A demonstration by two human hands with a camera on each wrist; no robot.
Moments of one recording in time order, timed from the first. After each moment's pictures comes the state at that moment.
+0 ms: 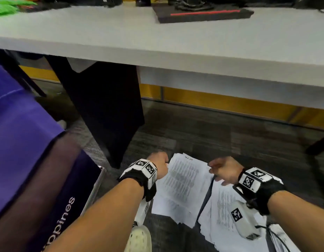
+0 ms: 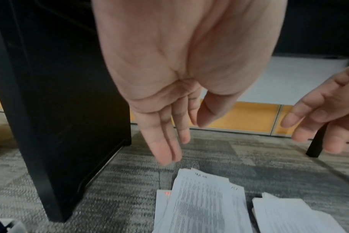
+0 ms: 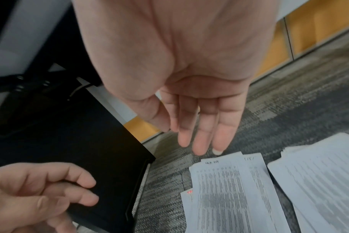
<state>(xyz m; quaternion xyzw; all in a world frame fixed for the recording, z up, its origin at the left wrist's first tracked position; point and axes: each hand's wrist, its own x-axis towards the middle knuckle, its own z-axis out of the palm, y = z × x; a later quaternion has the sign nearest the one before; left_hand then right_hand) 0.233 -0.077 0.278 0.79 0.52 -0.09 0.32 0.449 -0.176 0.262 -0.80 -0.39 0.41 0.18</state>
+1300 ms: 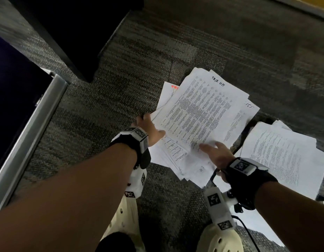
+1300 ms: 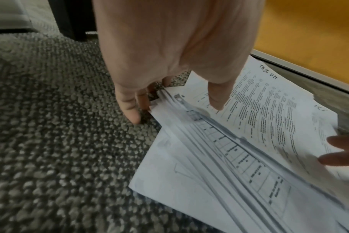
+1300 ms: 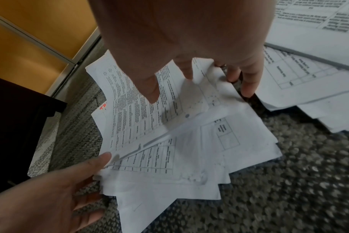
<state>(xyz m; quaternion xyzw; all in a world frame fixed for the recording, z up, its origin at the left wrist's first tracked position) 0.219 -0.024 -0.103 0.62 0.67 -0.12 0.38 0.413 -0.141 -0.103 -0.85 -0.15 0.49 0.13</state>
